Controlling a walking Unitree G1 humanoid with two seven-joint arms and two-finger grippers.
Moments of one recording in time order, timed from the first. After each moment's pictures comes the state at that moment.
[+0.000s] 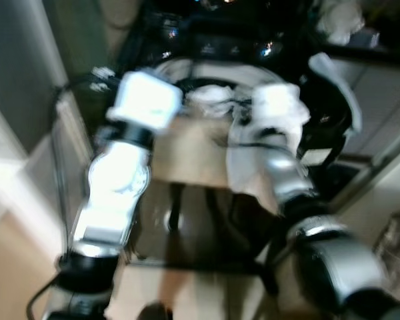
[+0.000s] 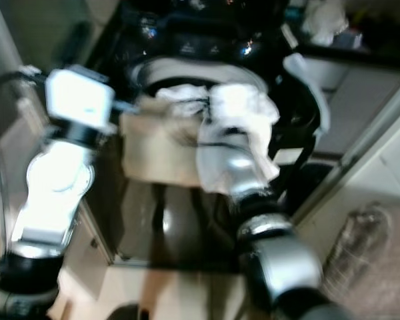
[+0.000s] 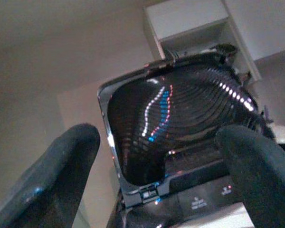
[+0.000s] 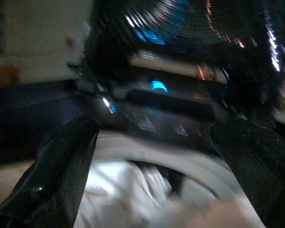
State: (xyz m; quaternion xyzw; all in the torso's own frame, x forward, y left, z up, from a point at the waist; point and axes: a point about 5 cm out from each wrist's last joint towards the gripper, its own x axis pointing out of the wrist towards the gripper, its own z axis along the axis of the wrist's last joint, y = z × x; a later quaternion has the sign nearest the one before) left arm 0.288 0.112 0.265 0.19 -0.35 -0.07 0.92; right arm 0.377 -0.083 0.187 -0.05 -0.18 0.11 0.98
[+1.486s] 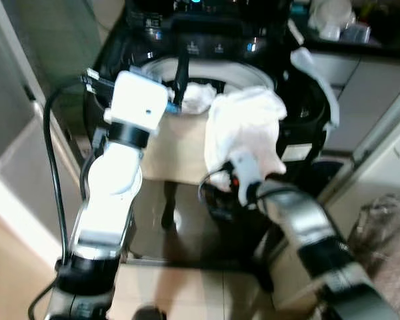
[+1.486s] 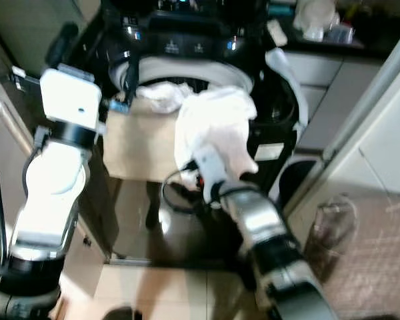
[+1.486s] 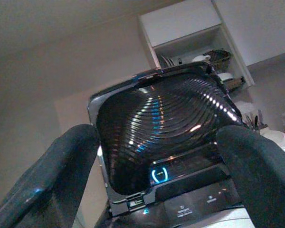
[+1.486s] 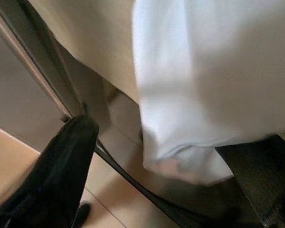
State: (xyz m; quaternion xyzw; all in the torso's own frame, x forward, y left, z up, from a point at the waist) left arm 0.285 0.115 0.267 0.19 -0.35 -0.06 0.91; right arm 0.324 -0.086 0.086 -0.08 0.24 0.32 0.91
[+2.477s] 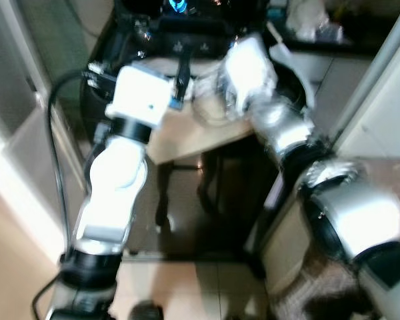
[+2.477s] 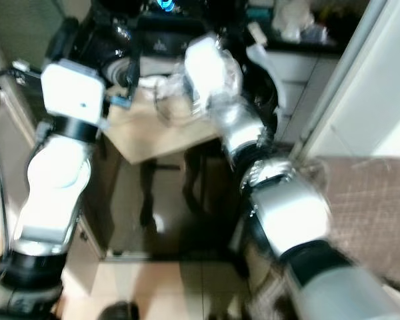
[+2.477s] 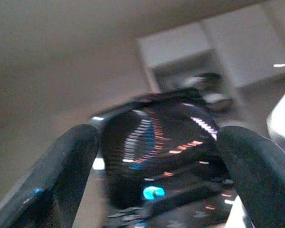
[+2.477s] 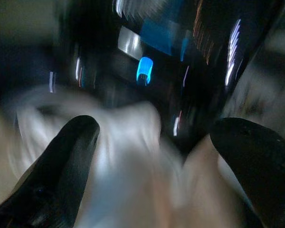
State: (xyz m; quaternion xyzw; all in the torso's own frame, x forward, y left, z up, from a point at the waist) left arm 0.288 0.108 0.275 0.19 -0.37 -0.06 0.91; right arm 0.422 -0.082 0.266 -0.20 -0.10 0.11 0.97
